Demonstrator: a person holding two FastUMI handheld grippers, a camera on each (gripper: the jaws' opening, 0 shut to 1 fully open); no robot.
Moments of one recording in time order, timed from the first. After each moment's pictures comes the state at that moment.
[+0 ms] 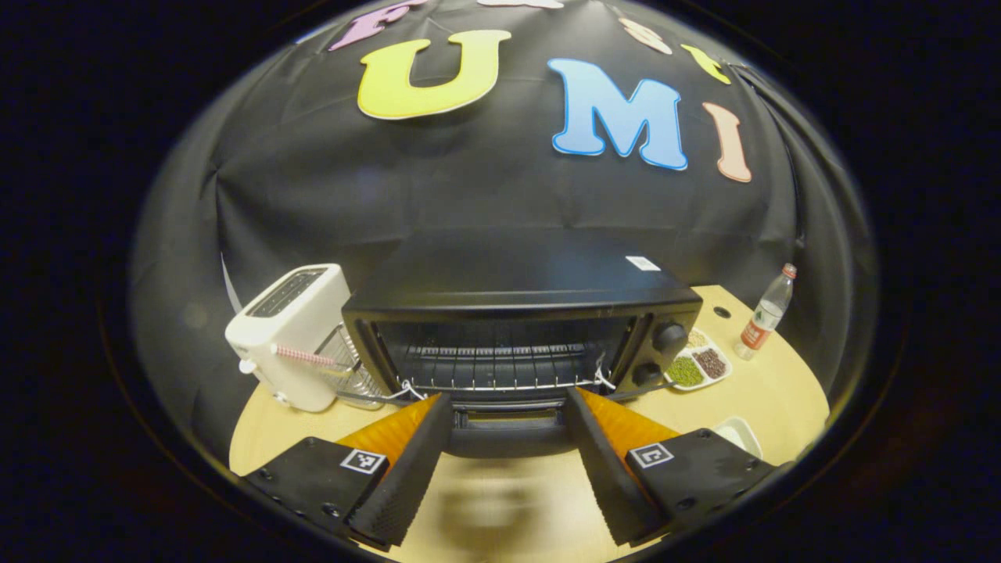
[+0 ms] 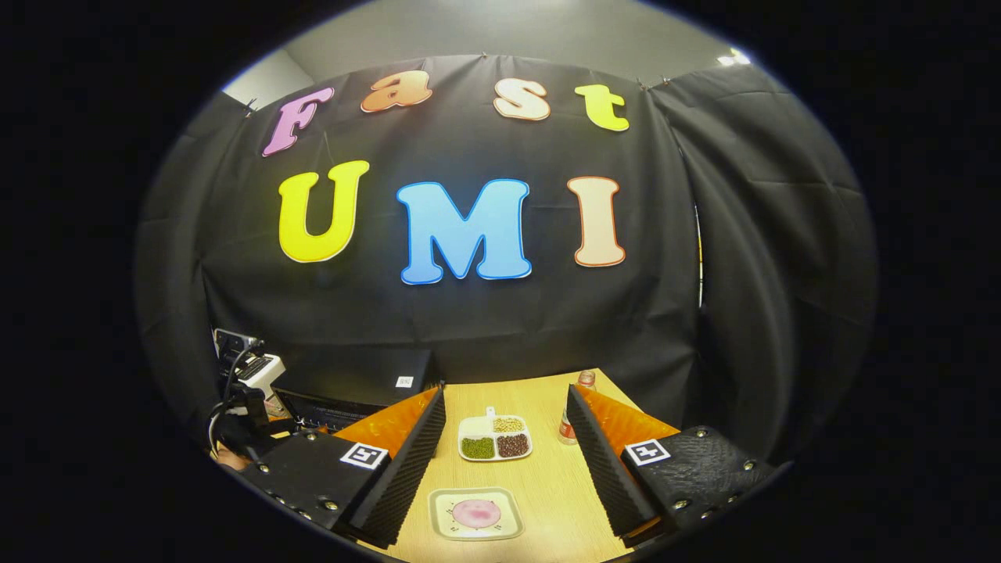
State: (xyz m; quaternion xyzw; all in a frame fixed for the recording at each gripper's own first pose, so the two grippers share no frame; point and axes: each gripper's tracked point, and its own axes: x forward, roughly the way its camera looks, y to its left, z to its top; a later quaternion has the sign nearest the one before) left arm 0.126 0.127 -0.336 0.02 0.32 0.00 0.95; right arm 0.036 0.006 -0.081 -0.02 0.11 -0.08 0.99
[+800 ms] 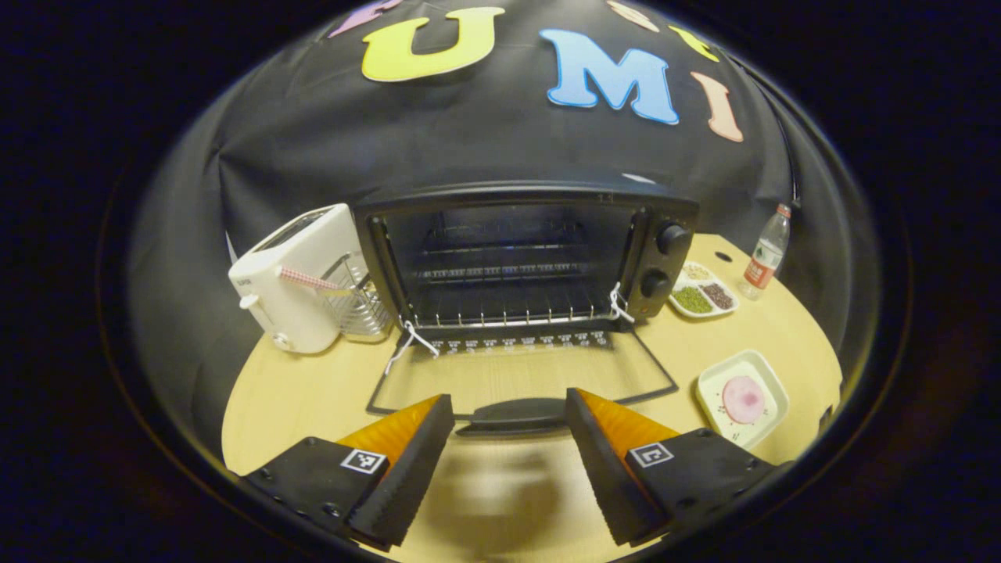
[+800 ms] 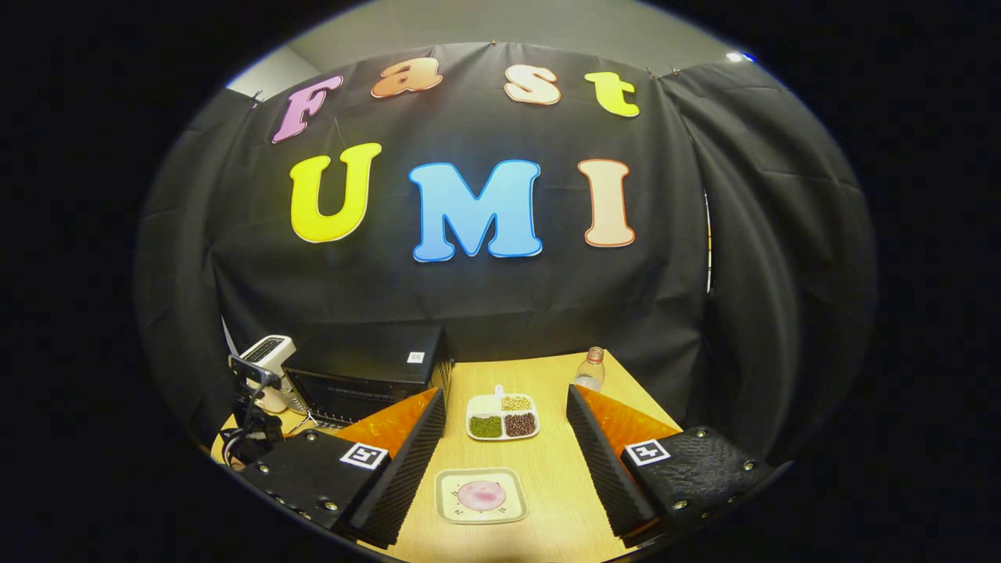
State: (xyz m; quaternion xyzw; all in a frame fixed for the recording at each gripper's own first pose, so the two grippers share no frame) left arm 0.066 0.139 -0.377 0.03 0.37 0.00 0.93; right arm 0.021 0.012 -0.106 -0.02 0.15 -0.06 0.99
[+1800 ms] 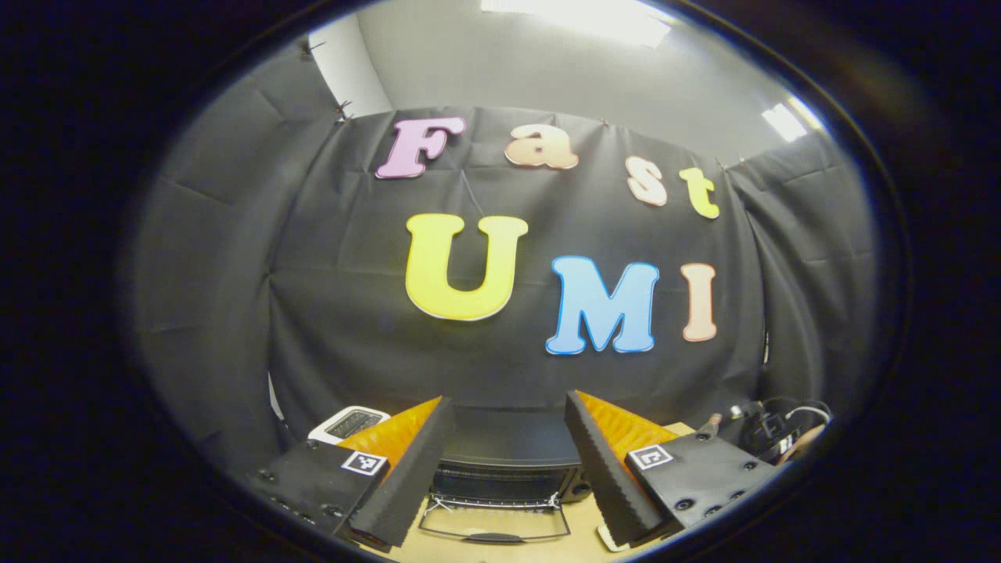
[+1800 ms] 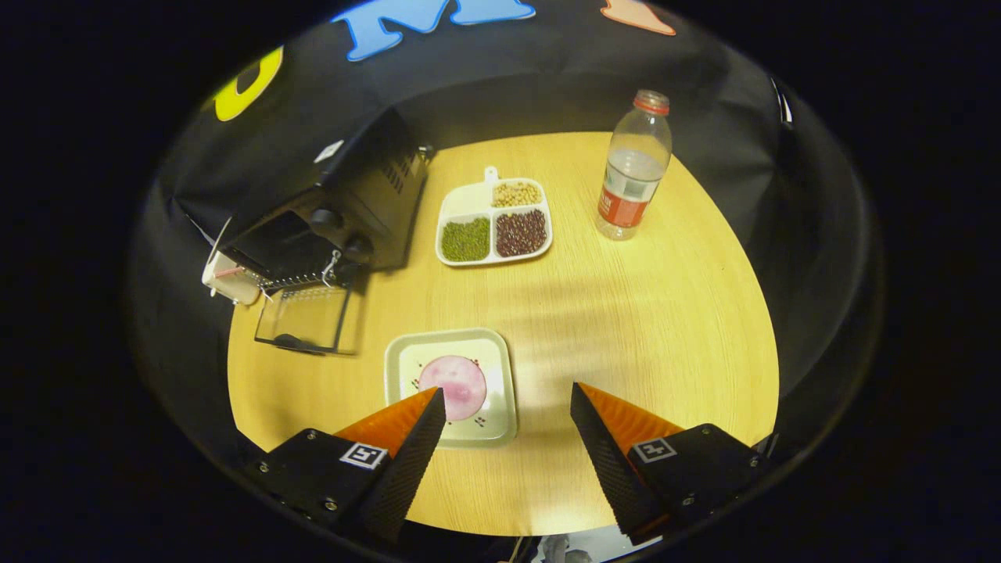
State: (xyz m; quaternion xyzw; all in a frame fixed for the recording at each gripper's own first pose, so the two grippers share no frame) left arm 0.062 0.130 -0.024 -0.02 0.04 0.02 1.00; right arm 0.046 -0.048 -0.343 0.05 0.57 -0.01 0.82
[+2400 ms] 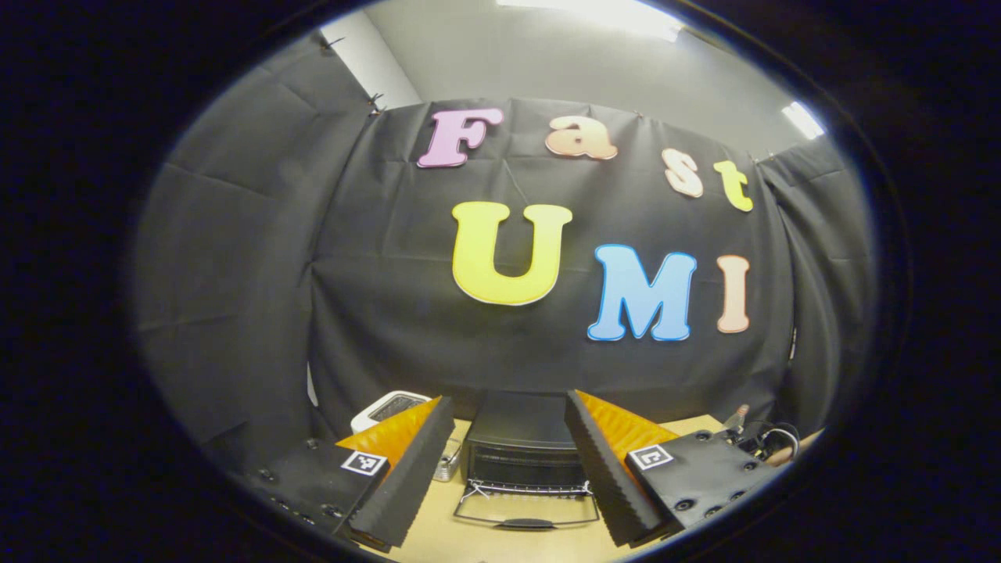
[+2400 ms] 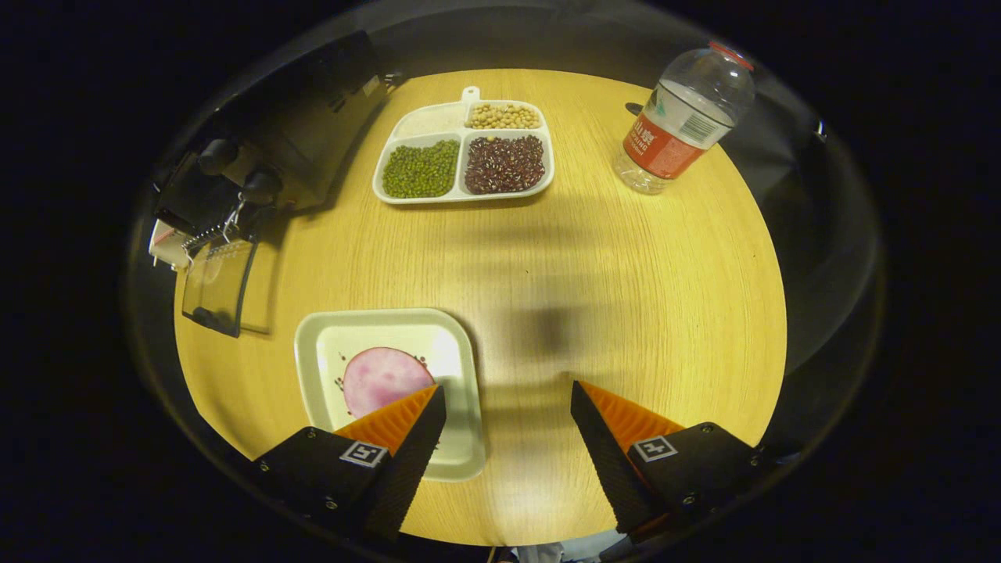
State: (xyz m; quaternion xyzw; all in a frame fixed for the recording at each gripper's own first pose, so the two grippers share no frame) left arm 0.030 0.183 -0.050 -0.02 0.07 0.08 0.99; right arm 0.061 -0.064 -0.424 -0.03 0.64 -0.04 0.77
